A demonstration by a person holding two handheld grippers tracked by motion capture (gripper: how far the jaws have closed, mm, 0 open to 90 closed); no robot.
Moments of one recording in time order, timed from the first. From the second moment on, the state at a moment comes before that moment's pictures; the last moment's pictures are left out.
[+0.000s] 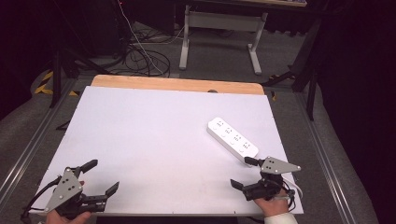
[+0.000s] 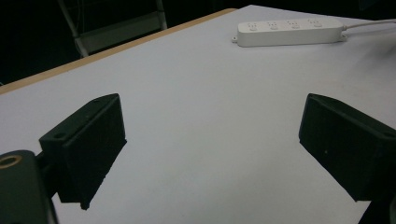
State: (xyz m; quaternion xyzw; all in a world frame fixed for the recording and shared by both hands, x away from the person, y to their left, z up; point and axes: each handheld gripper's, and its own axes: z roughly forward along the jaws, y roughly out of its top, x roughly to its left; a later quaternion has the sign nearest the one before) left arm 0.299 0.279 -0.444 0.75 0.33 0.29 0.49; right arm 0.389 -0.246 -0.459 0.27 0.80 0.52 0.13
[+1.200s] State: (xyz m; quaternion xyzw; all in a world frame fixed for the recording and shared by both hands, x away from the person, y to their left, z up) left arm 0.303 0.279 -0.447 0.75 0.34 0.30 0.48; right arm 0.382 -0.242 -0.471 0.27 0.81 0.50 0.18
